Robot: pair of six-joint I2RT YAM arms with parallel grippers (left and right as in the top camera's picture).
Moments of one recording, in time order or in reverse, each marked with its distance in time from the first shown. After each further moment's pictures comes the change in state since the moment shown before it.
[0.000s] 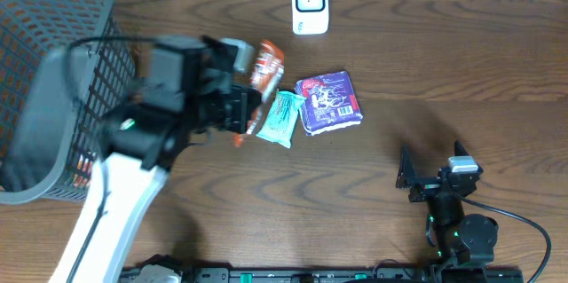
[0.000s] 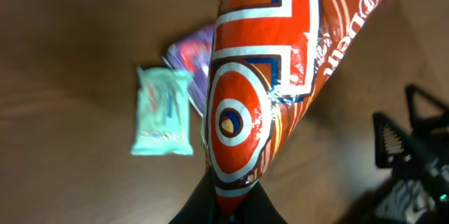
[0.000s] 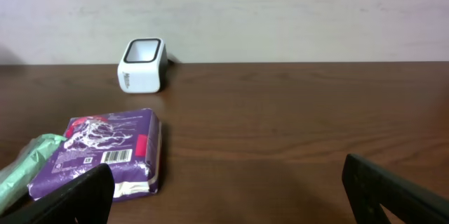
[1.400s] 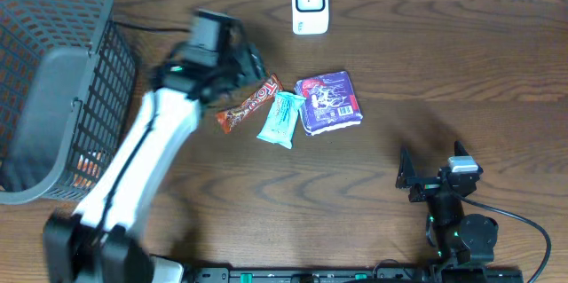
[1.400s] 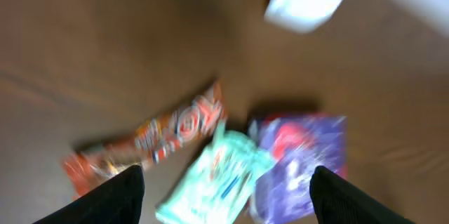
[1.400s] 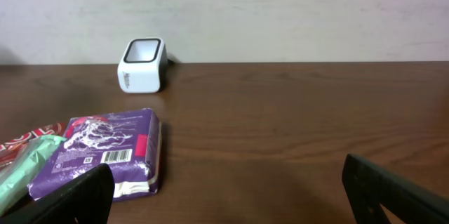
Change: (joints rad) left arm 0.069 0.264 0.011 0.266 -0.298 -0.454; right arm 0.000 0.000 0.000 0.000 0.000 0.000
